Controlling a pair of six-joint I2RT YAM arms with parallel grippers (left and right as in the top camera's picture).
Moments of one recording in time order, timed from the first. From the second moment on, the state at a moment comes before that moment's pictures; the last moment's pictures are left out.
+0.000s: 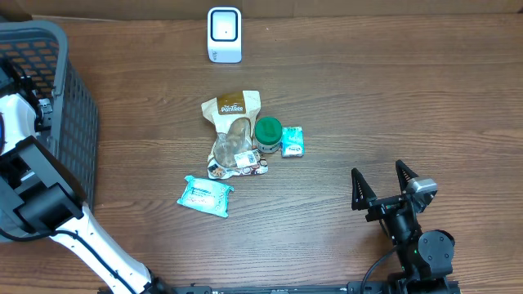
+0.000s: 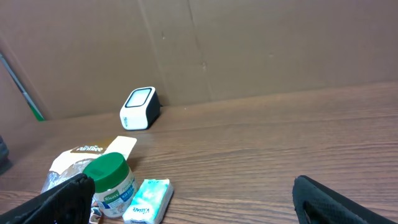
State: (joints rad) left arm 0.60 2.30 1.85 -0.67 -0.27 0.25; right arm 0.12 0.01 0.02 -0.02 -0.12 0.23
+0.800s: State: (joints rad) left arm 0.60 2.01 1.86 -0.94 -0.23 -0.03; right arm 0.12 0.01 0.02 -0.02 -0.12 0.23
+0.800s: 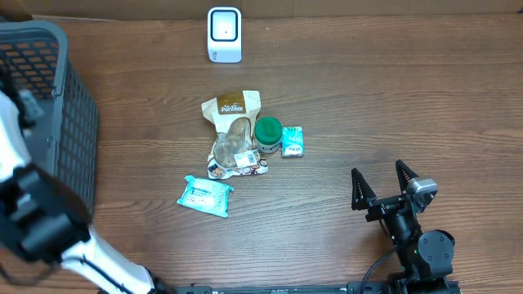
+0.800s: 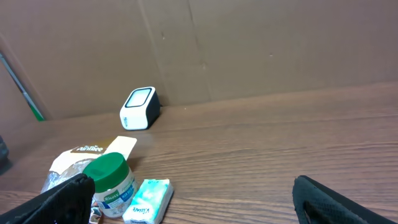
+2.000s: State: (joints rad) left arm -0.24 1.45 1.38 -1.07 -0.09 -0.17; right arm 0.12 0.01 0.02 -0.02 -0.12 0.23
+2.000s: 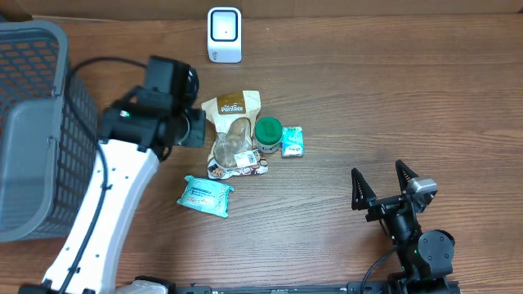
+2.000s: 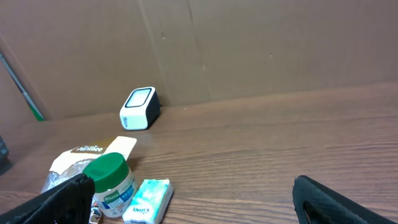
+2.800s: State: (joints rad) left arm -0.24 1.46 0.95 -0.49 -0.20 -0.20; right arm 0.12 0.01 0.02 -0.02 -0.12 0.23
